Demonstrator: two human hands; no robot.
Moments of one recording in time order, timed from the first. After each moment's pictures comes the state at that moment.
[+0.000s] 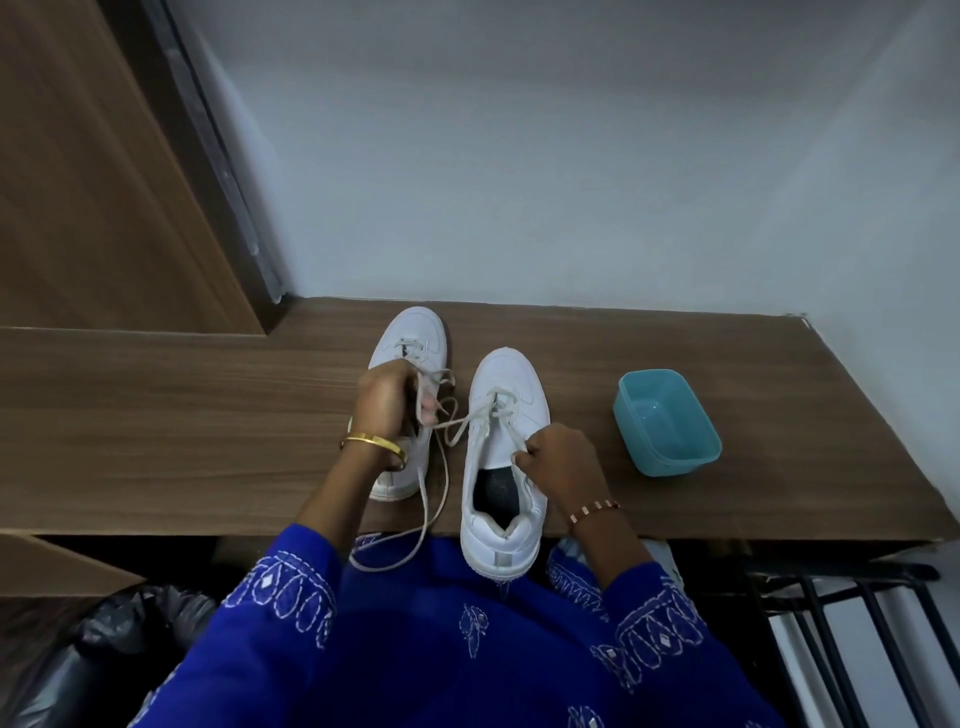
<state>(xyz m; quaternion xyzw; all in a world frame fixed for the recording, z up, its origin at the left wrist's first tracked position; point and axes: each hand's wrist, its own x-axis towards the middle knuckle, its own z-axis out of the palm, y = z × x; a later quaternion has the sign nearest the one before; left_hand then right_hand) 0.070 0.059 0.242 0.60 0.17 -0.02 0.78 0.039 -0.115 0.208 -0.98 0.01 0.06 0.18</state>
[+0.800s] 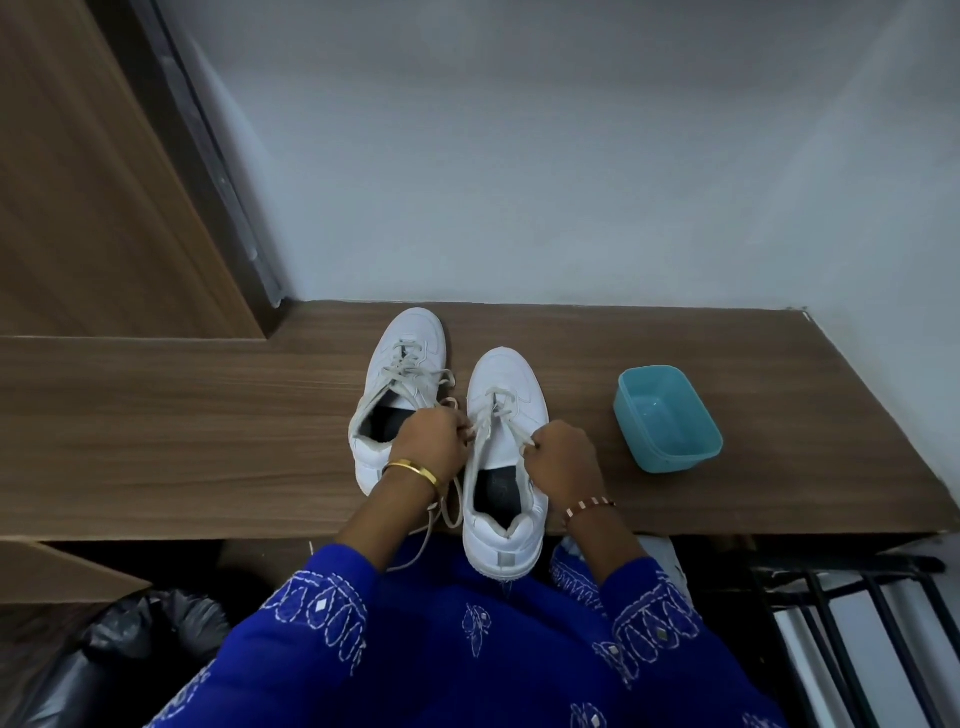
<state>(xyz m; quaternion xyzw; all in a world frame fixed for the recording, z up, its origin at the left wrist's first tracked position) 0.062 0.036 0.208 0.97 -0.06 -0.05 0.21 0.038 -0.115 0.204 -0.97 0.07 0.05 0.23</state>
